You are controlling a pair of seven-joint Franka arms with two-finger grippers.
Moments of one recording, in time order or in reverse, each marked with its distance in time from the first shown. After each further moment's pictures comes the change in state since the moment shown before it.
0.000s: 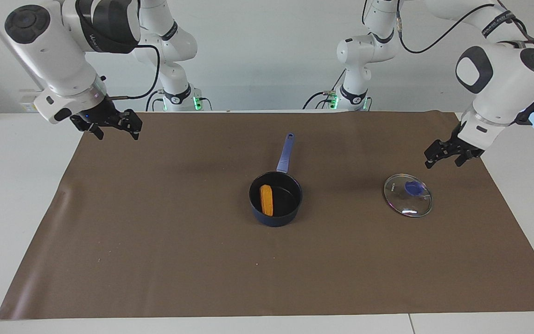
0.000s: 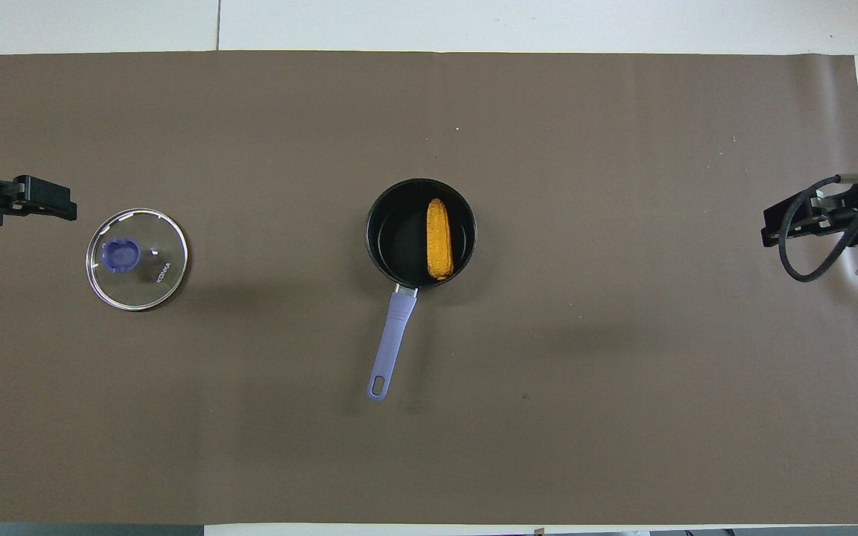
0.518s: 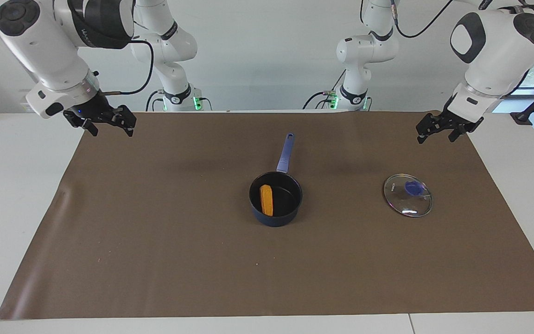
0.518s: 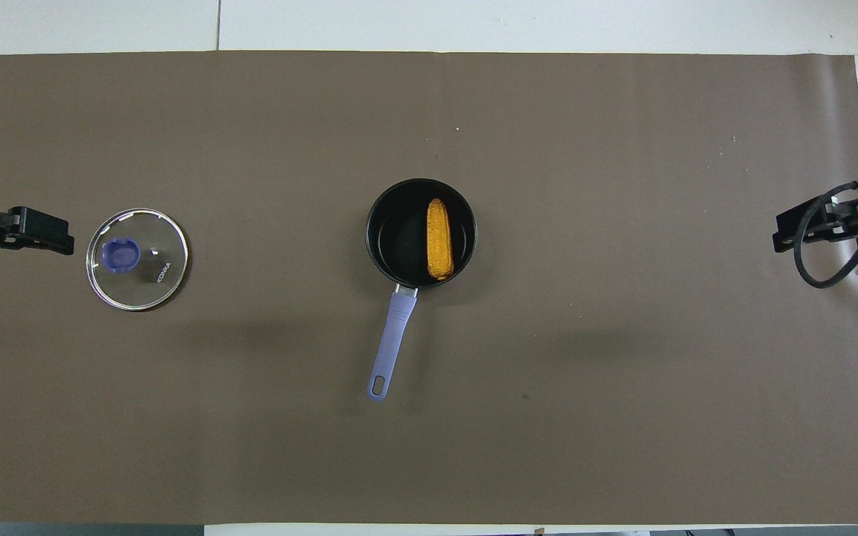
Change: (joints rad) left arm -0.070 -0.089 0.034 -0.061 0.012 -0.137 -0.018; right arm -0.052 -0.027 0.006 -0.034 -0.003 0.010 -0.007
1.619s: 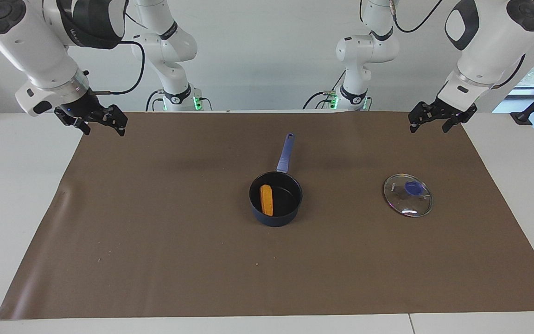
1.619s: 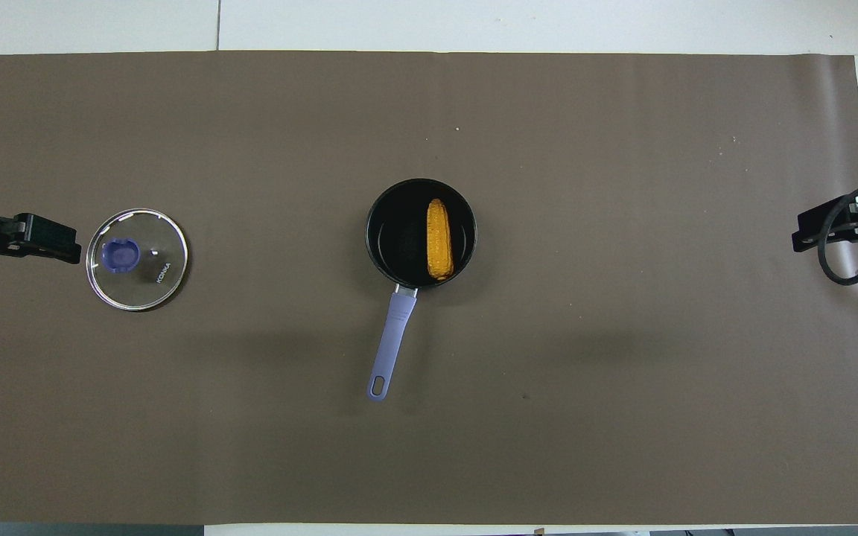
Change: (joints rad) left arm -0.017 0.000 -0.020 0.090 0.000 -0.067 -0.002; right arm -0.014 -0.001 0.008 0.002 0.000 0.003 -0.002
